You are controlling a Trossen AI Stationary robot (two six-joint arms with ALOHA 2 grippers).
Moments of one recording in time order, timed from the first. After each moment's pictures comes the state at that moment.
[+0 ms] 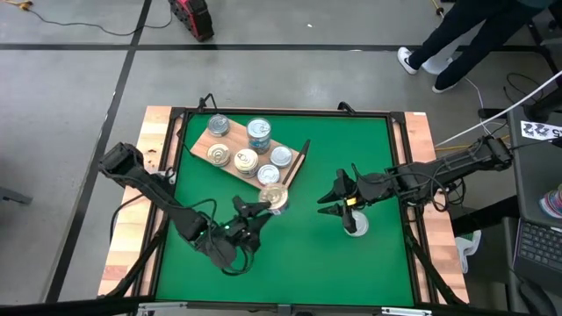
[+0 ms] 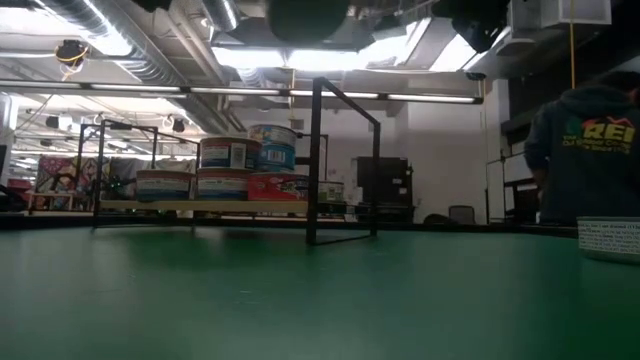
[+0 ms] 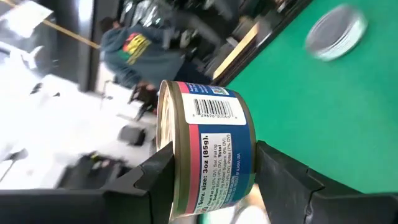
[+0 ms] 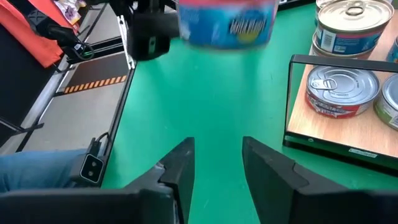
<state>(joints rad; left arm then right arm) -0.63 1.64 1.07 0.07 -1.23 0.60 0.31 1.15 0.90 -0.24 0.10 0.38</state>
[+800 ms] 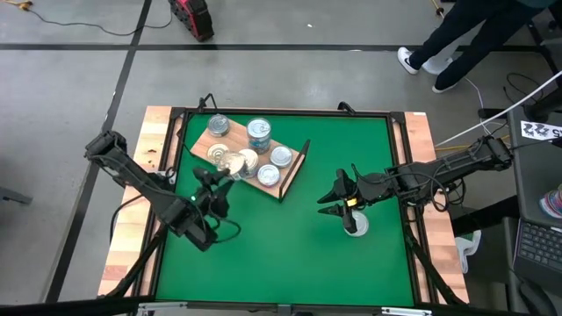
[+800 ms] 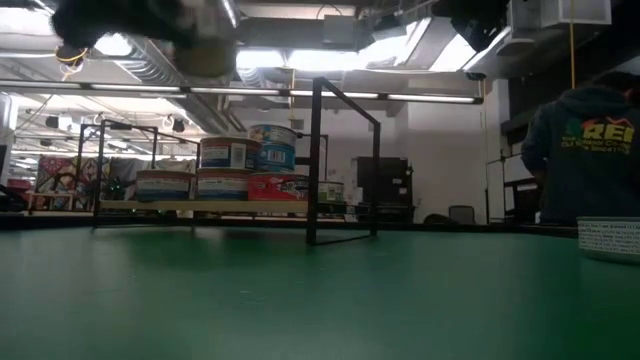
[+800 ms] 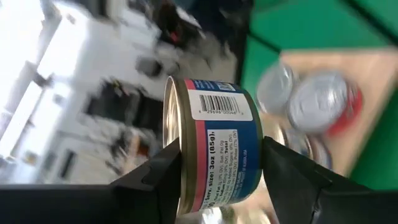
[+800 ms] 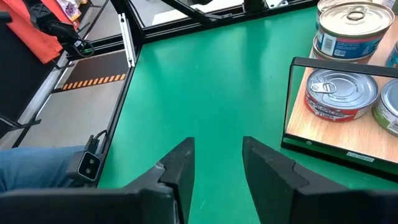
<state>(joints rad) -0.64 1.41 1.07 -1.16 -1.33 -0.40 0.31 1.15 0.90 -0.24 0.10 0.36</state>
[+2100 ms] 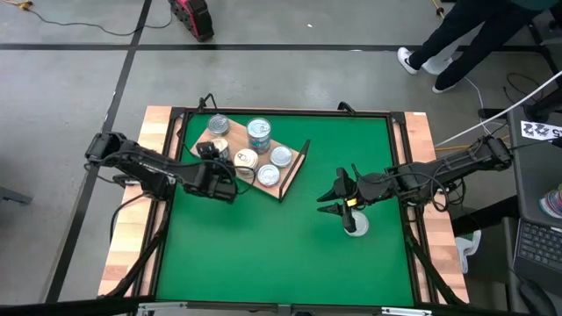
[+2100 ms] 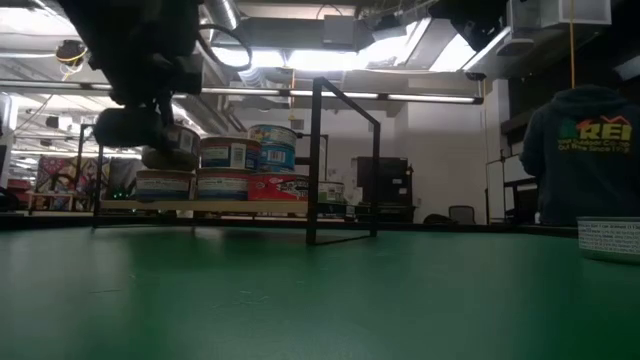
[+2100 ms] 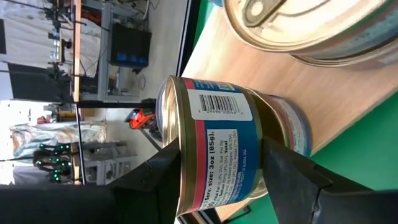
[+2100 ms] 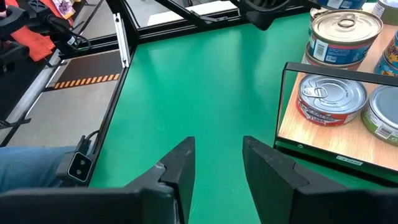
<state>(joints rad) -0.17 1.41 0.87 -1.13 -0.97 -0.41 0.31 1.15 0.90 -0.24 0.12 0.33</state>
